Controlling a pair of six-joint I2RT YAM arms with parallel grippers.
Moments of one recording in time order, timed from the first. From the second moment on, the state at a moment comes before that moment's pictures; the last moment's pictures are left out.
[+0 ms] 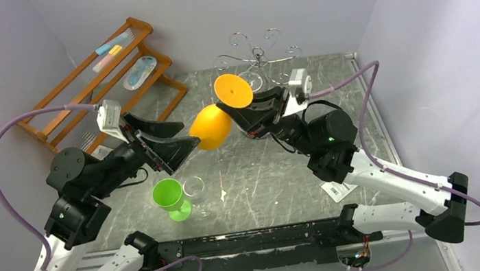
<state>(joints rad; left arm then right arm) -0.61 0.67 1.13 -0.27 0.36 -0.56 1.01 1.08 1.03 0.67 -0.06 0.19</state>
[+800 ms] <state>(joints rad) -0.61 0.79 1.11 -0.16 0.30 -1.09 1.01 1.04 0.96 0.32 -0.15 -0.11</state>
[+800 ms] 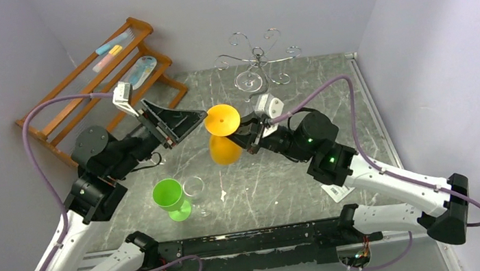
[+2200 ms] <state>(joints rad) -0.53 1.02 1.30 -0.28 0.22 -1.02 1.01 0.82 0.86 0.19 -0.08 -0.02</state>
